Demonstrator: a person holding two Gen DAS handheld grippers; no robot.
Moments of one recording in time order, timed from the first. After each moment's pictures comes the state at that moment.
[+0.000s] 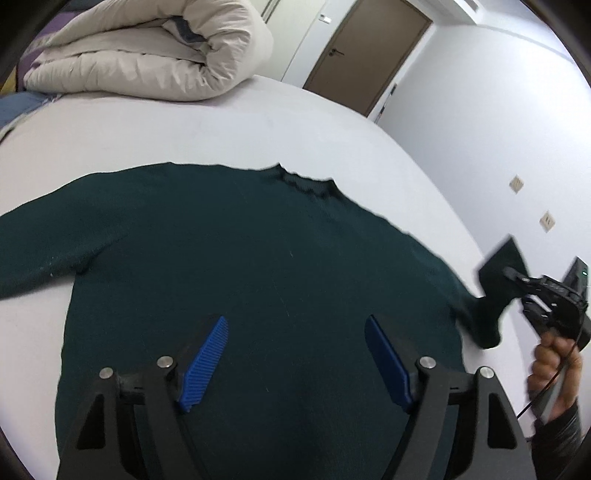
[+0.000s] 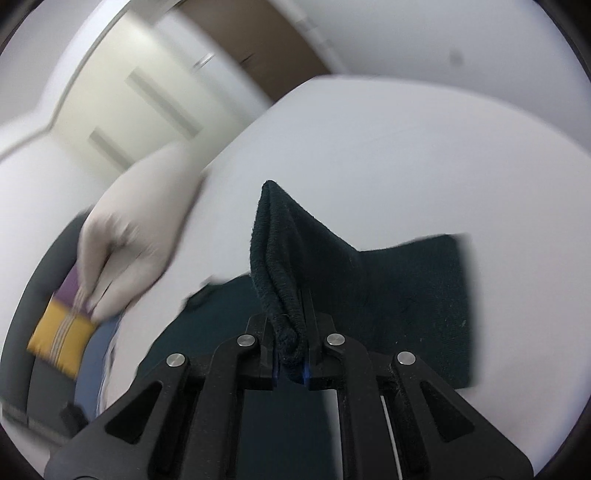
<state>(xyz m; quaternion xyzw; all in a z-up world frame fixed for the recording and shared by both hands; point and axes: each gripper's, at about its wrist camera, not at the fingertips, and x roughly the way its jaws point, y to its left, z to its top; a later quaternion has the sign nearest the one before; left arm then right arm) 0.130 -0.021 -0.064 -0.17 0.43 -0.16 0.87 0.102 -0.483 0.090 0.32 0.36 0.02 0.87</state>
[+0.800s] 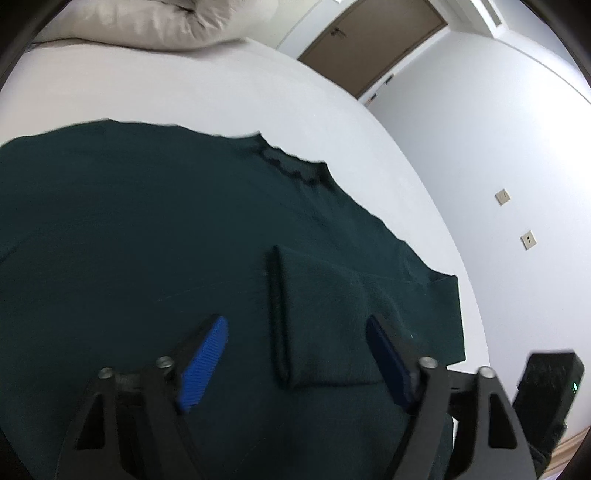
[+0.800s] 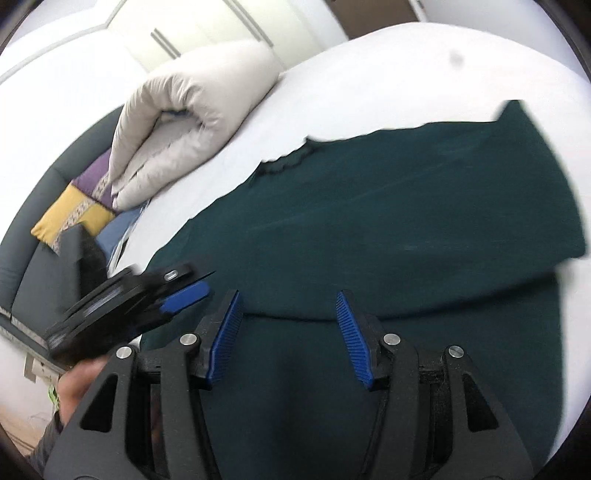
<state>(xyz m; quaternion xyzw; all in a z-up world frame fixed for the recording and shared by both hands) 0.211 -0.058 -0.110 -0.23 0.48 -0.22 0.82 0.038 -0.295 0.000 0.25 0.42 0.10 0.86</state>
